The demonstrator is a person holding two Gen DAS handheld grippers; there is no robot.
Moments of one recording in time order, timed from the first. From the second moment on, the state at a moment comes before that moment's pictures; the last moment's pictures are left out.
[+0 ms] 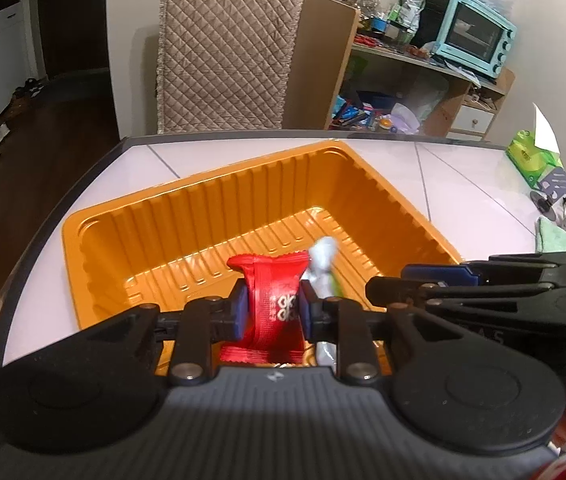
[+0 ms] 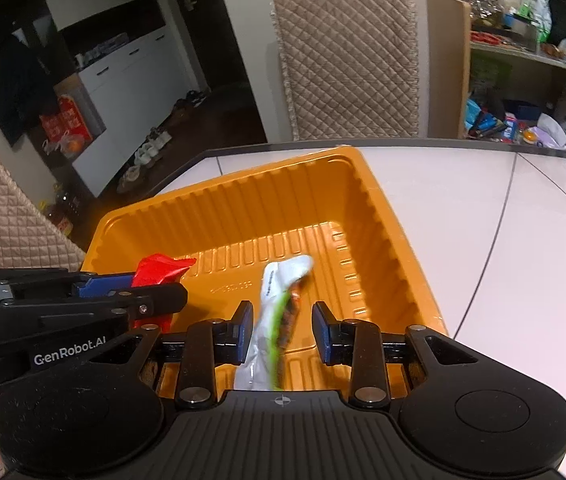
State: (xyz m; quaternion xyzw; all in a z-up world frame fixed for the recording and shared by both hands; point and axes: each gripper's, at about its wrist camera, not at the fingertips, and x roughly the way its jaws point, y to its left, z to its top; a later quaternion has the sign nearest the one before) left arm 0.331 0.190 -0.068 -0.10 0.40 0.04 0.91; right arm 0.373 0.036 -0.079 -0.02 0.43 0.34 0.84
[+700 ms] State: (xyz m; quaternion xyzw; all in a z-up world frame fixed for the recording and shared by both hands) left arm 0.250 0.171 -0.039 -0.12 0.41 0.05 0.91; right arm 0.295 -0.026 -0.028 0.05 0.40 0.32 0.86
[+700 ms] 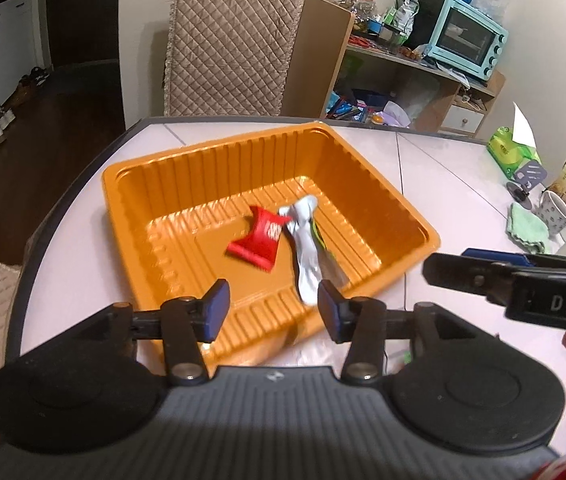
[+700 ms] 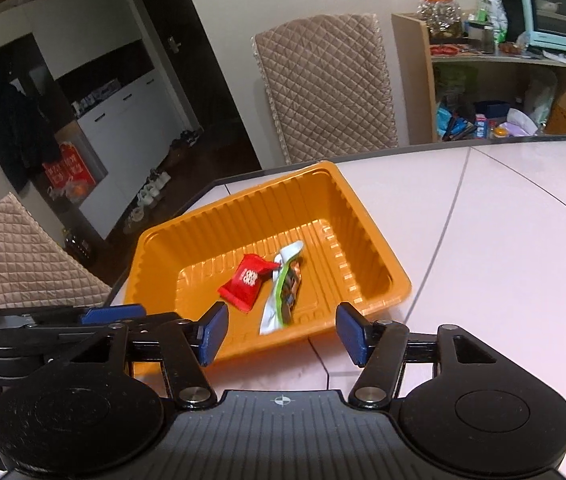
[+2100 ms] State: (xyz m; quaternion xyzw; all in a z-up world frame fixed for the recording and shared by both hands) left arm 0.100 0.063 -0.047 -0.06 0.45 -0.04 0.89; right arm 0.105 -0.166 -0.032 0.08 0.45 0.22 0.86
